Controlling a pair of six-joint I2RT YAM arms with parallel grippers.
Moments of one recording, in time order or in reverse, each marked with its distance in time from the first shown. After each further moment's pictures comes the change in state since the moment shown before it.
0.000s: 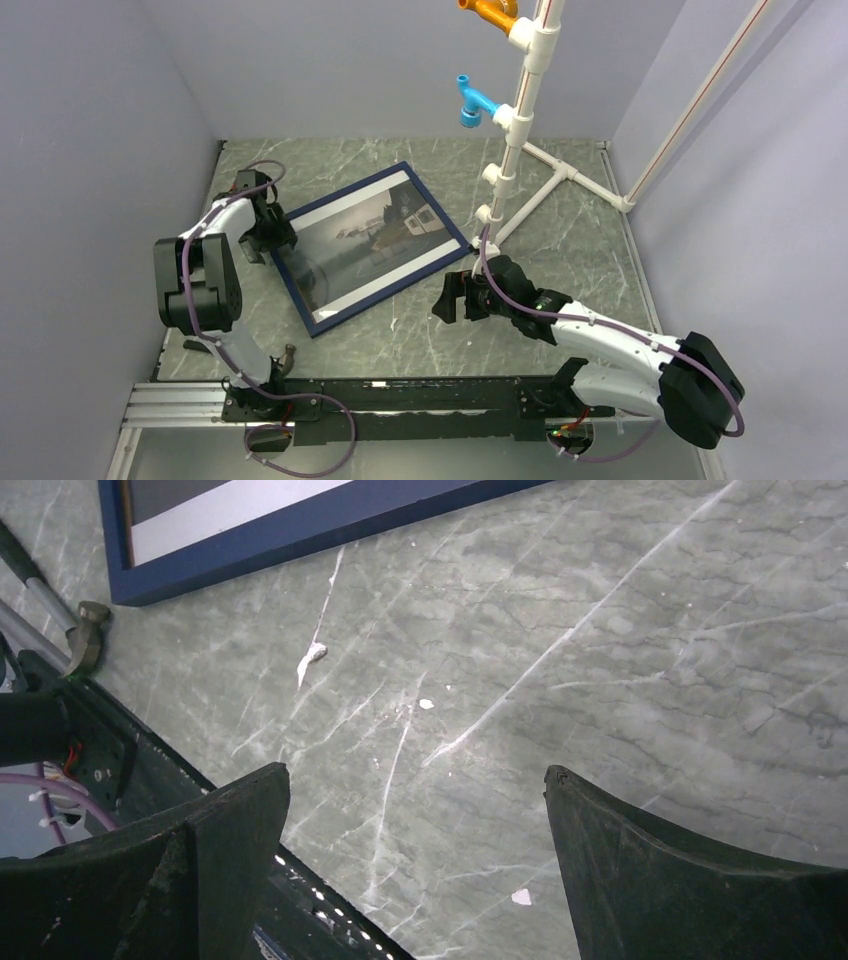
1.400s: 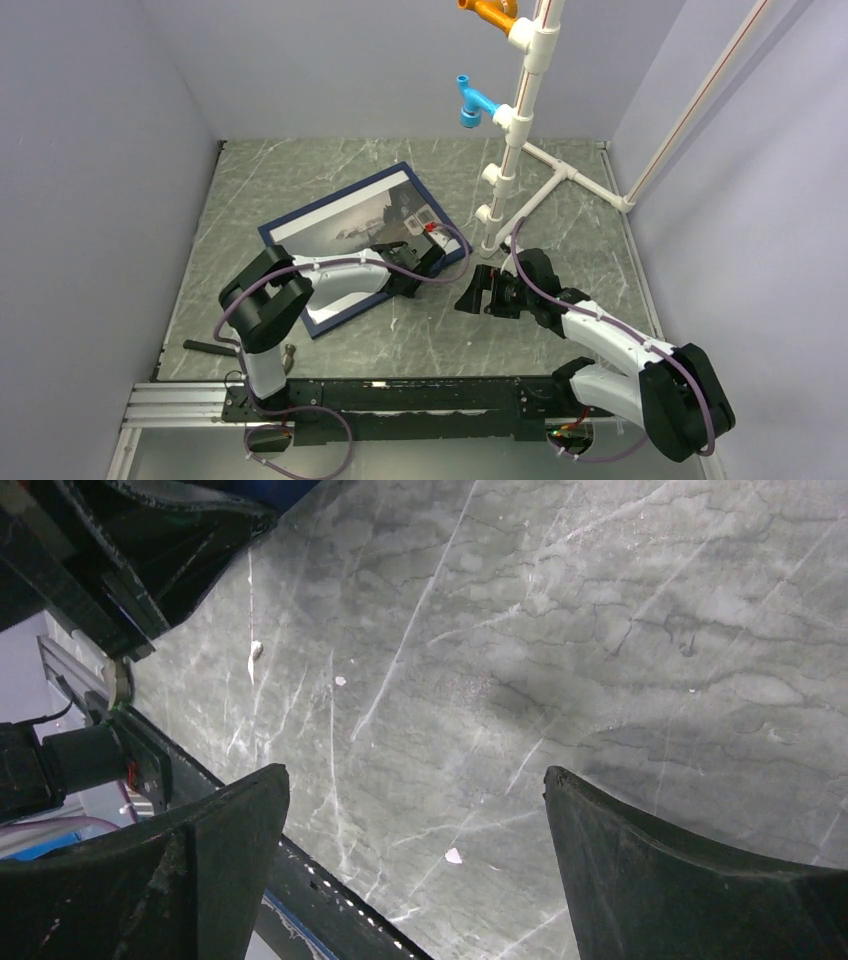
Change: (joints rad) left arm -1.030 0.058 -0.035 0.236 -0.246 0.193; right arm -0.344 0.002 -0.096 -0.026 -0.300 0.023
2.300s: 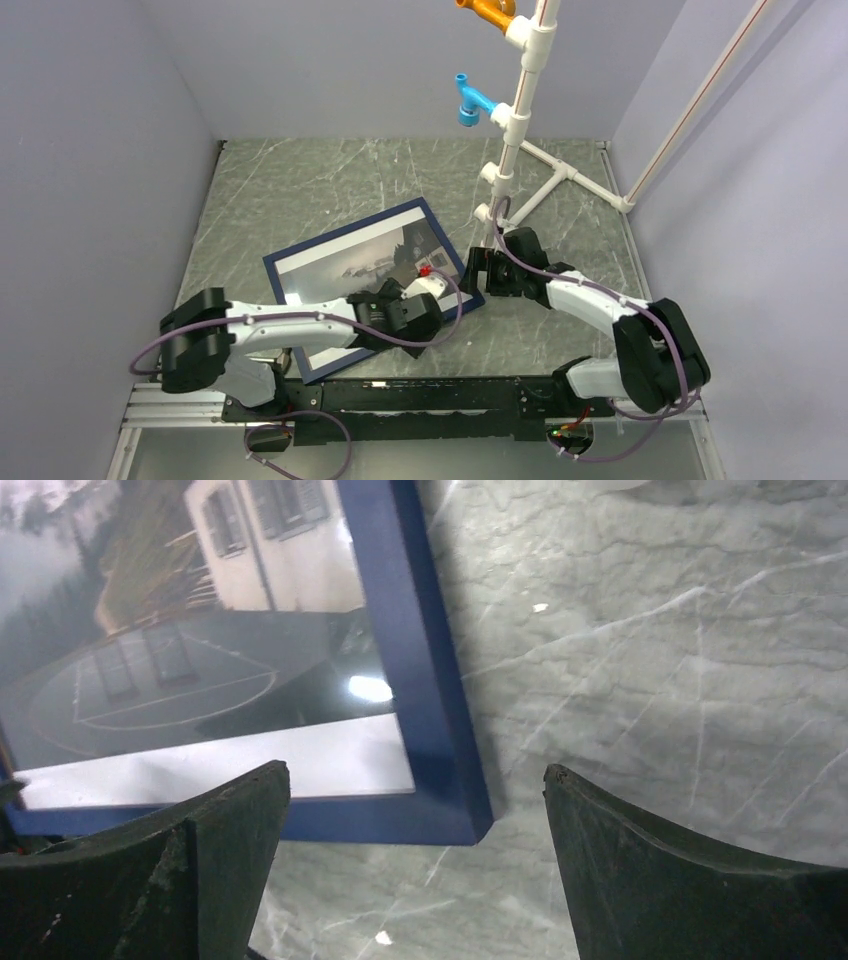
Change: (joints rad) left arm -0.357 -0.332 -0.200 -0.180 -0.131 -0.253; right arm -0.026 0.219 0.166 -0.014 0.134 -0.135
